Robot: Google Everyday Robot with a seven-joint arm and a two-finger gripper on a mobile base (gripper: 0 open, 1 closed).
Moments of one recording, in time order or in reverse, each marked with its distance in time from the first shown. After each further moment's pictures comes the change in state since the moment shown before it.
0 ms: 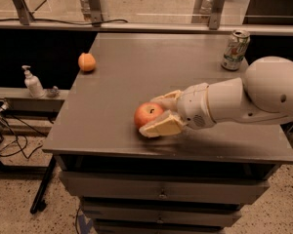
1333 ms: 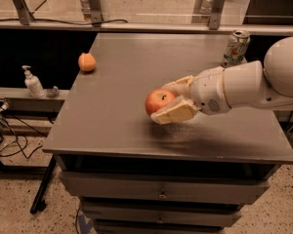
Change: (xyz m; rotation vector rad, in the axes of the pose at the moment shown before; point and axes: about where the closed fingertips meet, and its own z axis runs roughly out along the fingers) arm -0.017 -0.026 -0.036 0.052 -0.003 -0.027
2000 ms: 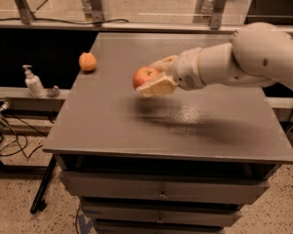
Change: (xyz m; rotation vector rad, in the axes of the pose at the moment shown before) arm -0.029 -0.068 0.042 0.079 -0.046 0.002
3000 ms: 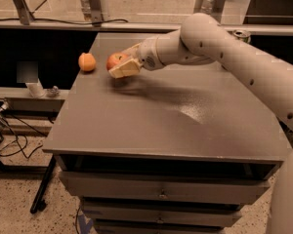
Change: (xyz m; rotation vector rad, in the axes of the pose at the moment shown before) arm -0.033 -0.064 0.122 -0.052 -0.038 0.006
